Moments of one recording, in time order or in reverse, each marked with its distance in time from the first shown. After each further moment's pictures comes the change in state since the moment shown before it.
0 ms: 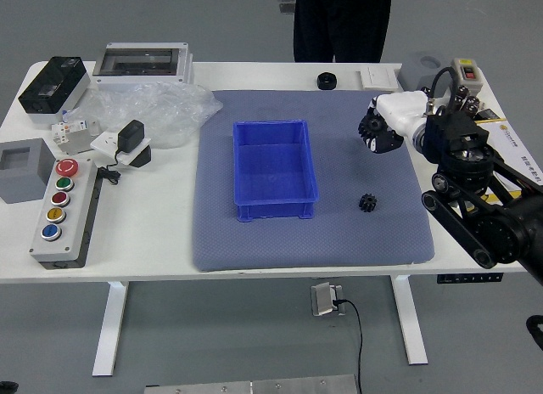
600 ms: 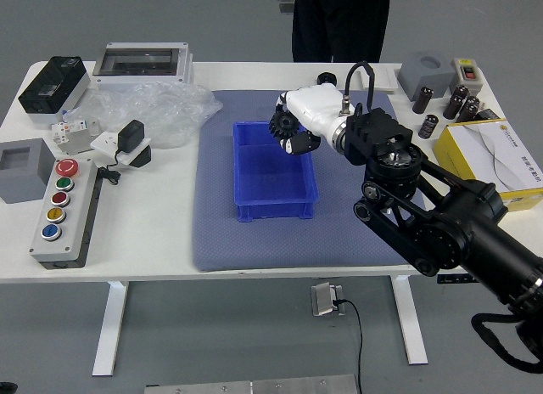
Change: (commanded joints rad) left arm 0.001 0.001 0.001 0.000 0.013 -0.003 0.001; right arm 0.051 0.197 -0.095 0.021 0.000 -0.006 0.000
